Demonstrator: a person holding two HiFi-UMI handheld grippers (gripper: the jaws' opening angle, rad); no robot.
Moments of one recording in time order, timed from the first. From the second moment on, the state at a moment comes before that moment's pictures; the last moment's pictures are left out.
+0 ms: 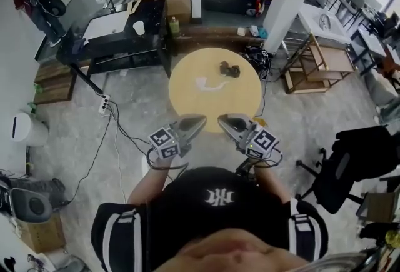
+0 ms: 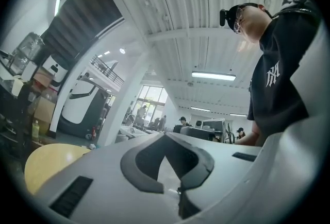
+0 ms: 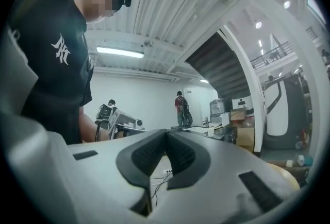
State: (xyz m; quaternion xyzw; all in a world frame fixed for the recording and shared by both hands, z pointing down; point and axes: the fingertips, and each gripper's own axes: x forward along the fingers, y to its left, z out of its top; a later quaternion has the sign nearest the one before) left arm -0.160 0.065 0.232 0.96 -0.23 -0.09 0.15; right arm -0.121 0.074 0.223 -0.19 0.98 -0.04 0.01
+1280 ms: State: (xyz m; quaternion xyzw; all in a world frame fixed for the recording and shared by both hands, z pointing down) left arm -0.150 0.091 0.240 0.97 -0.21 -0.07 0.14; right arm -0.107 0.088 0.234 -0.19 0.98 -0.09 0.04
